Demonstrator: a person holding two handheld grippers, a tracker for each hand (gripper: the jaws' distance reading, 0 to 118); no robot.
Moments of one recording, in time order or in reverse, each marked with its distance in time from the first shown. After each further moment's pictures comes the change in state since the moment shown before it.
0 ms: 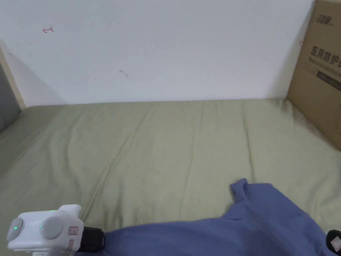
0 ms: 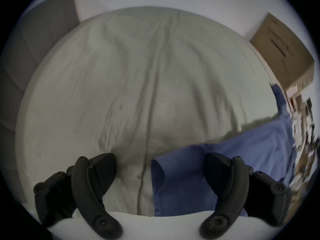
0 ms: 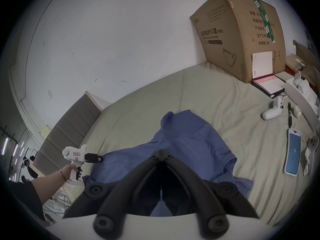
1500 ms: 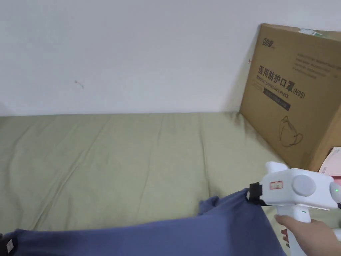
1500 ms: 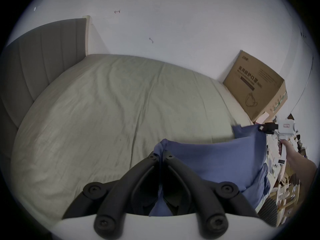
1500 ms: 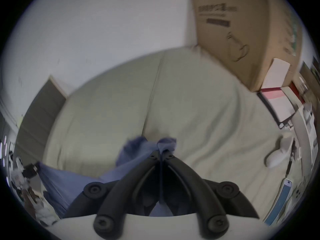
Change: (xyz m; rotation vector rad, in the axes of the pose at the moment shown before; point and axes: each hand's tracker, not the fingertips) left arm 0.009 -0.019 0.133 0.386 -0.155 0.155; right arm 0.062 0.124 -0.167 -0.156 -0.237 0.045
